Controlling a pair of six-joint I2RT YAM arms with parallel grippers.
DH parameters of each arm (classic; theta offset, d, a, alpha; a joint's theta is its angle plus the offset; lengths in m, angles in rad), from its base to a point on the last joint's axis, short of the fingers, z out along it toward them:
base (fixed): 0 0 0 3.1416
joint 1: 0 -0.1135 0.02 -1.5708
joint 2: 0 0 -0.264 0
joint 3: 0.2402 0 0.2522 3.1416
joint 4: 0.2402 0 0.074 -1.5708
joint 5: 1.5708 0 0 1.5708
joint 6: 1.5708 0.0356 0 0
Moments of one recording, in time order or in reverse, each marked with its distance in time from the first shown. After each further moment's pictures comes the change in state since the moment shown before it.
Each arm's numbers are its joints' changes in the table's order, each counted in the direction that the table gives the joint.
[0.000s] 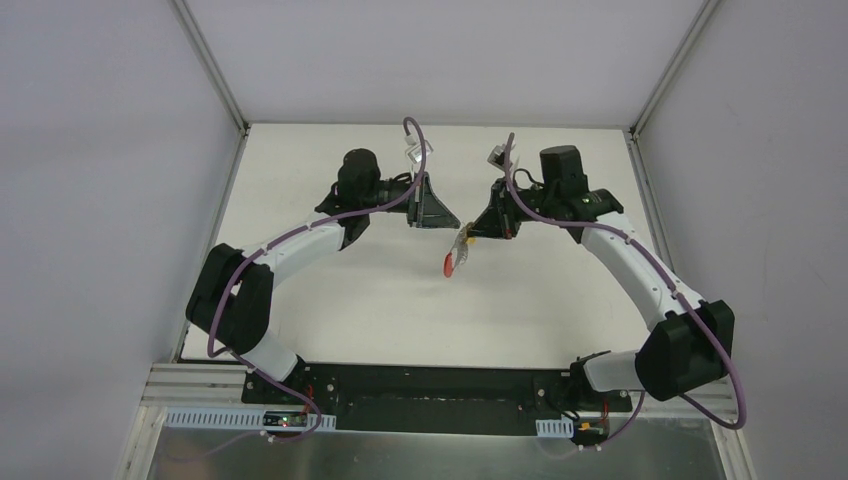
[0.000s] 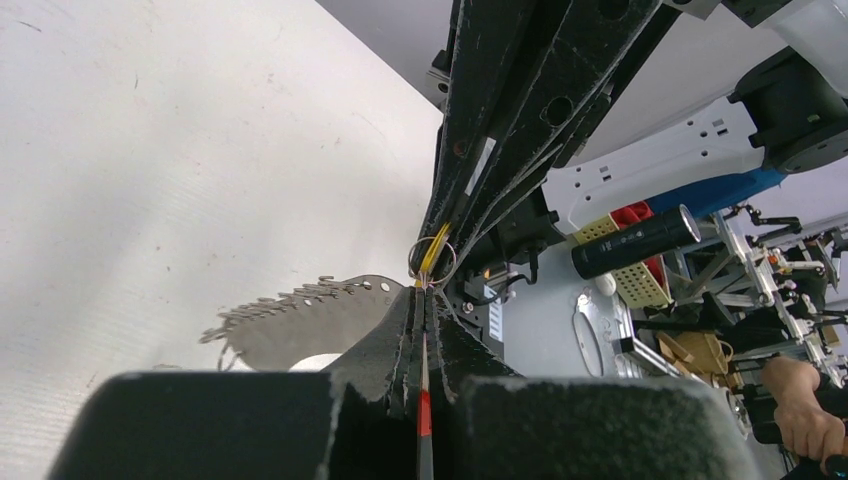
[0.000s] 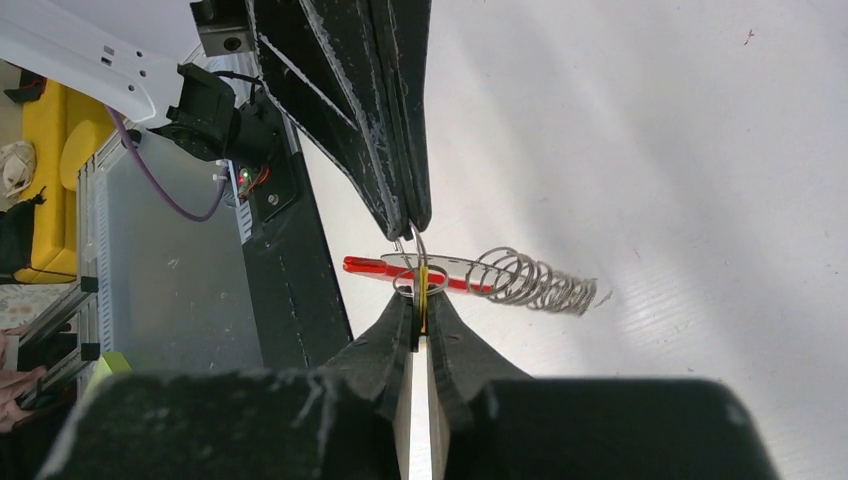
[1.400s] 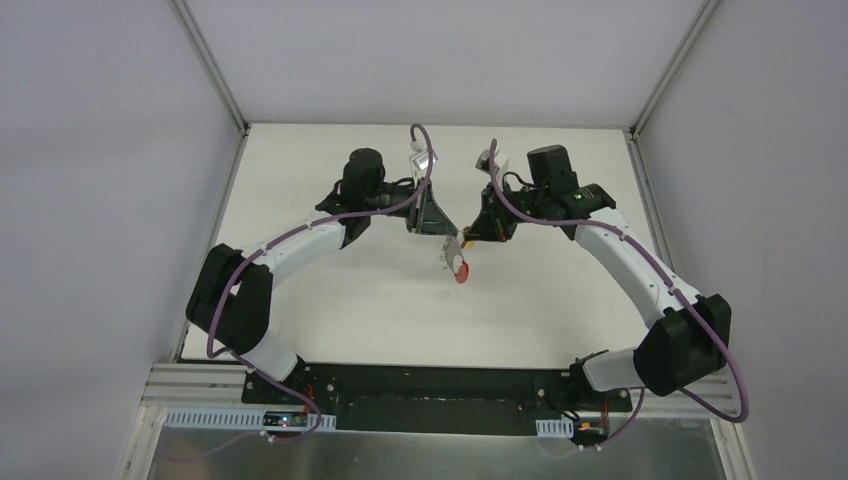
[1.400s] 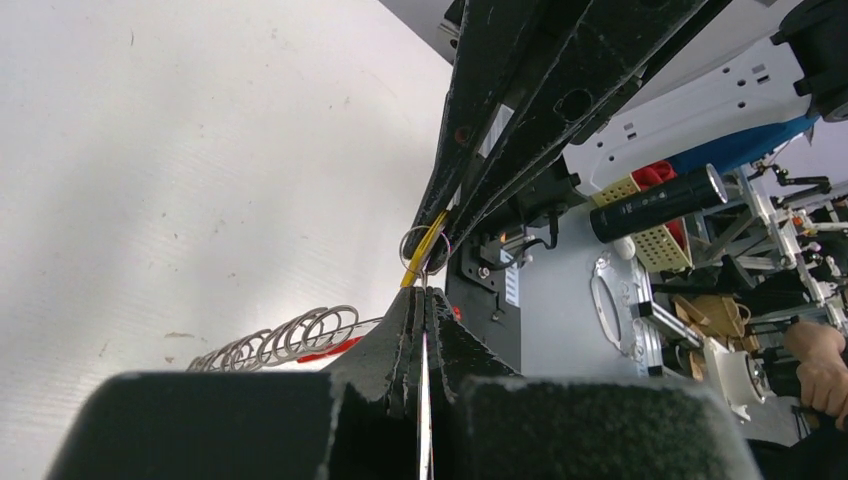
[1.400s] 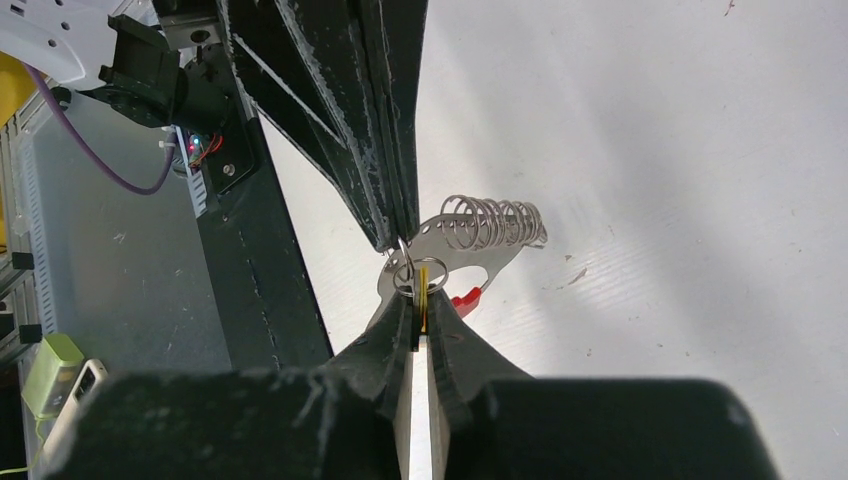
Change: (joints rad) left arm 0.006 0.000 0.017 0.146 0.031 0.130; right arm -0.056 -0.034 0.059 0.104 0.122 -0.096
